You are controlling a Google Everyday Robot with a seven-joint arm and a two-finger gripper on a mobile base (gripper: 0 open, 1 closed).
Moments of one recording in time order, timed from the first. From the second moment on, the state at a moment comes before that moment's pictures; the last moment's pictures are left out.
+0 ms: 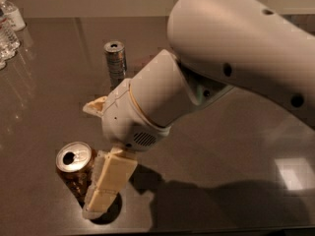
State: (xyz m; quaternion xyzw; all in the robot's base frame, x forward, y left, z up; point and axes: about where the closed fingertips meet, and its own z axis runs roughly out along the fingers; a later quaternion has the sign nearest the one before) arm 0.329 0.114 0.923 -0.72 0.56 0.28 0.28
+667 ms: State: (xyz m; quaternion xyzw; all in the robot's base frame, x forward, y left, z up) arm 0.319 0.122 0.920 -0.73 0.55 0.30 0.28
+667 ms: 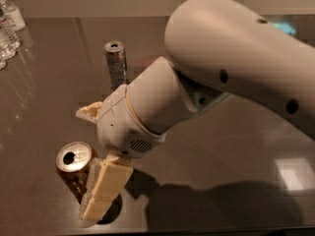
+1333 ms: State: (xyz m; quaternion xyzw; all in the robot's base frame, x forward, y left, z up) arm 0.321 0.133 0.902 -0.73 0.53 0.31 0.29
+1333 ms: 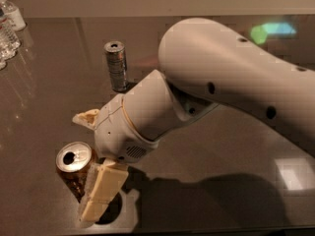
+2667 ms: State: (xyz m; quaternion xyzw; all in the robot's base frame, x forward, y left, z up) arm 0.319 0.126 0.906 -0.72 0.53 0.32 0.30
